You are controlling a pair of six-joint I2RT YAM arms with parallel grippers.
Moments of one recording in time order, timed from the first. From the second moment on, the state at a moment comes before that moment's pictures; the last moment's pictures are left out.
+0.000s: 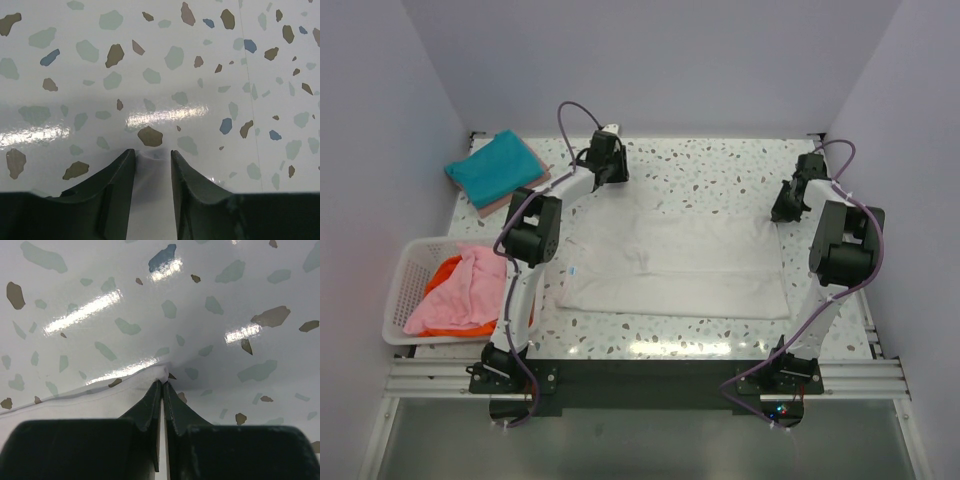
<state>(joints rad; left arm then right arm) -0.35 2.42 1.91 -0.15 -0.01 -0.35 -0.19 2.01 1.39 -0.47 -0.05 0.29</state>
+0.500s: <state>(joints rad) -0.35 2.43 1.91 -0.17 -0.03 -0.35 -0.19 2.01 1.39 -0.47 -0.04 0.29</state>
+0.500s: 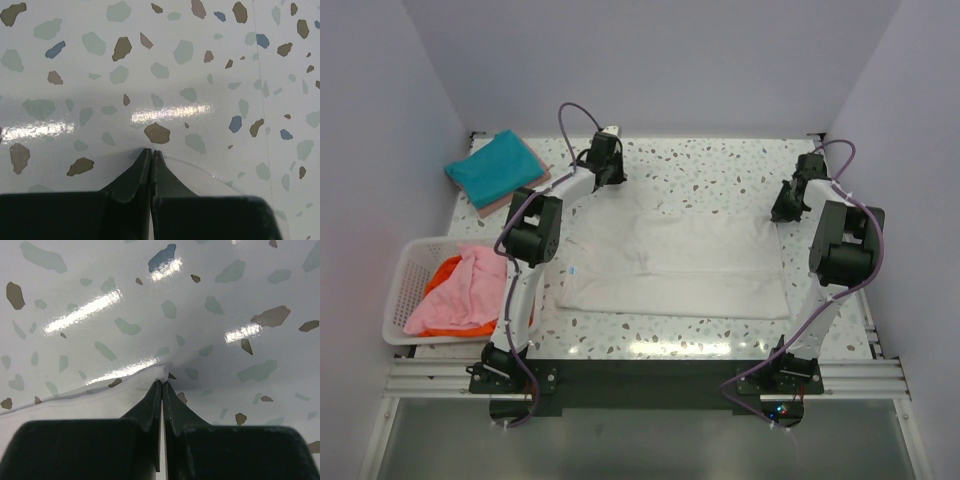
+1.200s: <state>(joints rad) -0.33 2.48 2.08 -0.13 0.03 -0.31 -0.19 2.13 1.61 -0.60 -0.04 0.30</state>
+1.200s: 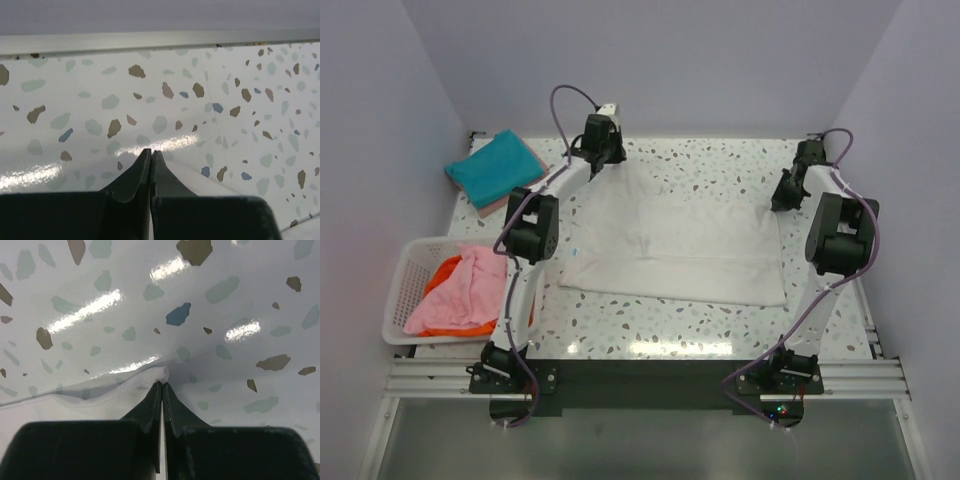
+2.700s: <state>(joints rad) -0.29 1.70 1.09 0.08 0.22 -0.24 -0.19 1.85 1.31 -0.56 -0.04 0.27</state>
